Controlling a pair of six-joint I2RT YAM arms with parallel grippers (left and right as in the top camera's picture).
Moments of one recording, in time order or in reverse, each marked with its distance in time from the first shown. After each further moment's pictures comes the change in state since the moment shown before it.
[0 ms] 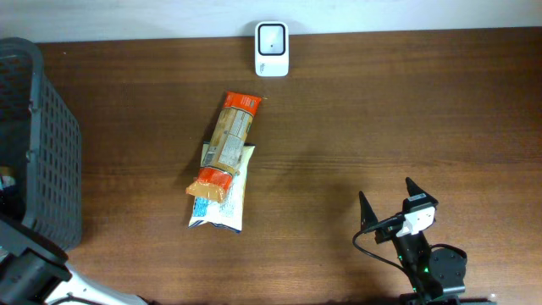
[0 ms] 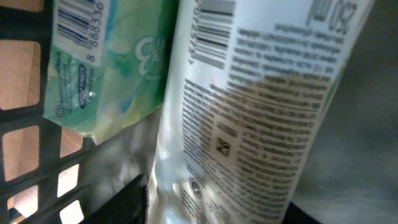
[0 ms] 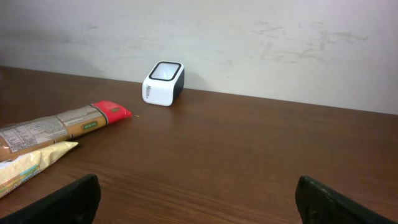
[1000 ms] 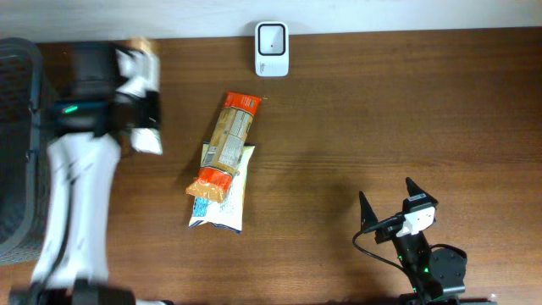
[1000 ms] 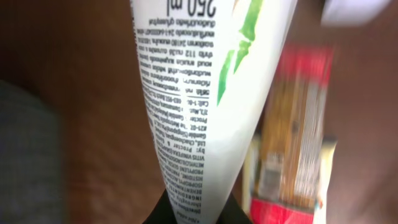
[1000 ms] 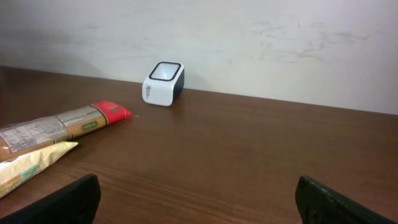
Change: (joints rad) left arm -0.869 -0.450 0.064 -0.220 0.276 -0.369; right arm 0.000 0.000 0.000 0.000 0.000 -0.001
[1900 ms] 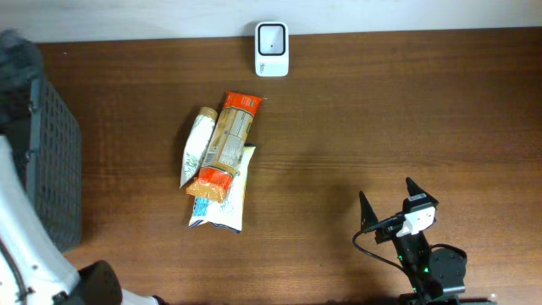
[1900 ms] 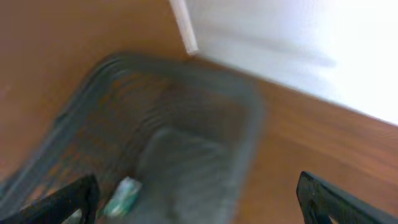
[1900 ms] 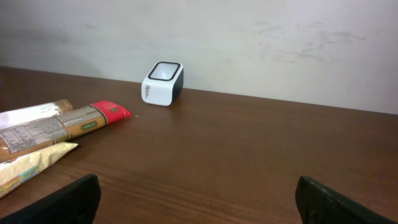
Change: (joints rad) left arm 0.415 0.112 0.664 -0.187 -0.230 -0.026; right arm 0.000 0.000 0.000 0.000 0.004 0.001
